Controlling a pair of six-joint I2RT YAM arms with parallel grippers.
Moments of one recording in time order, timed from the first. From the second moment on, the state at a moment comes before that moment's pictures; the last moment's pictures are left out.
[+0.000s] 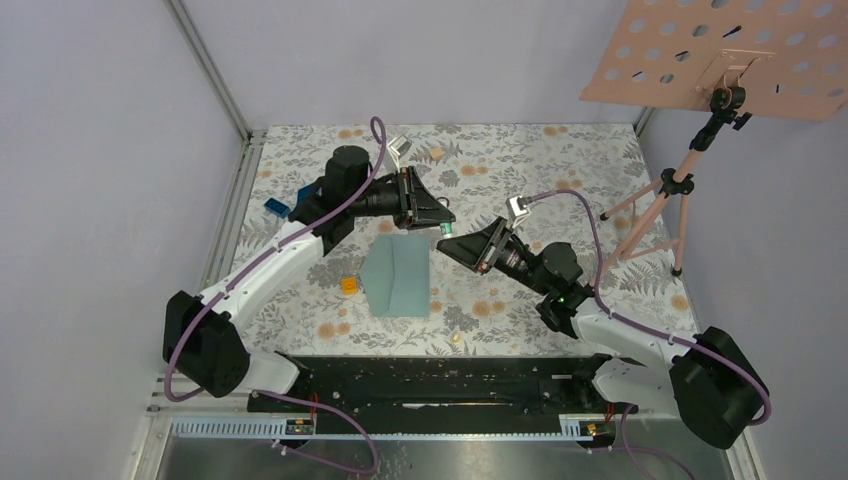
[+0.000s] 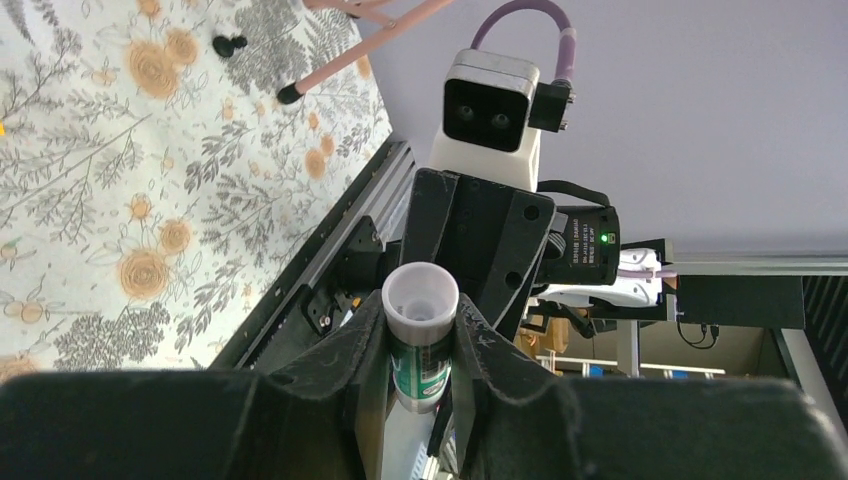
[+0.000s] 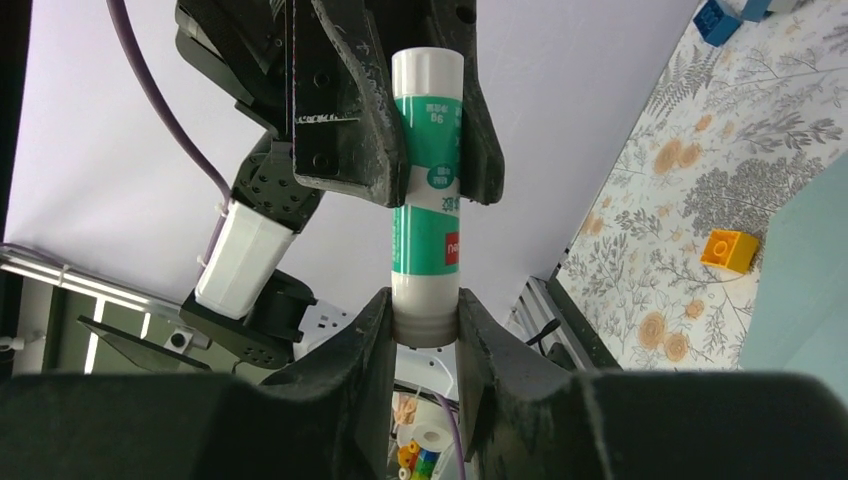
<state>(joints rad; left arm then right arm) -0.52 1.38 1.17 -0.07 0.80 -1.00 0.69 1.11 0.45 0.87 -0.36 1.30</state>
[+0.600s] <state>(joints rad) -0.34 1.45 1.30 -0.08 0.60 -1.03 0.76 0.99 0.37 0.66 -0.42 1.24</state>
